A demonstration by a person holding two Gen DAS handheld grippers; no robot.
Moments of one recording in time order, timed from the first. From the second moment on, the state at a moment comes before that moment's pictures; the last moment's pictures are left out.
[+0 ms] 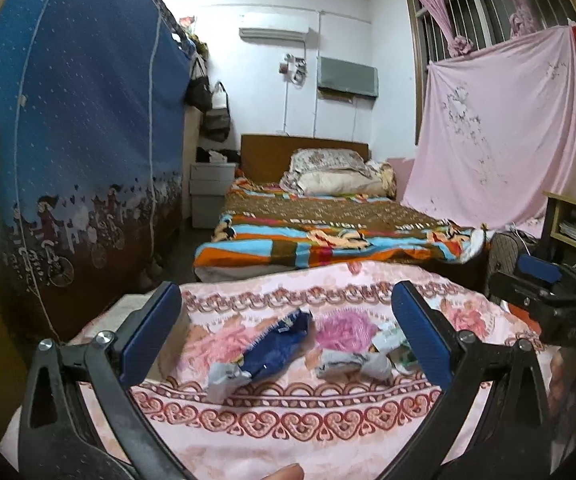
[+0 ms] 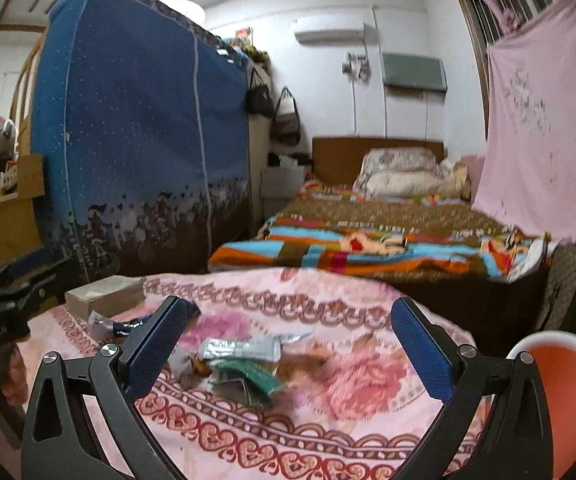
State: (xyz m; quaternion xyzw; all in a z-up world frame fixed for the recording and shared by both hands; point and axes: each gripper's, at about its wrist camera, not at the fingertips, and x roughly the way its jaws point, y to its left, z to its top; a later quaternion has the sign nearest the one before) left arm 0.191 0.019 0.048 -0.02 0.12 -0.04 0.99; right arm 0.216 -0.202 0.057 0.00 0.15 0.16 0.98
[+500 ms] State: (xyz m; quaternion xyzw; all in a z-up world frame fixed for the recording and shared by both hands) left arm 0.237 -0.006 0.018 0.00 0.29 -0.15 0.95; right arm 0.258 -0.205 0.019 0.04 0.31 0.19 0.93
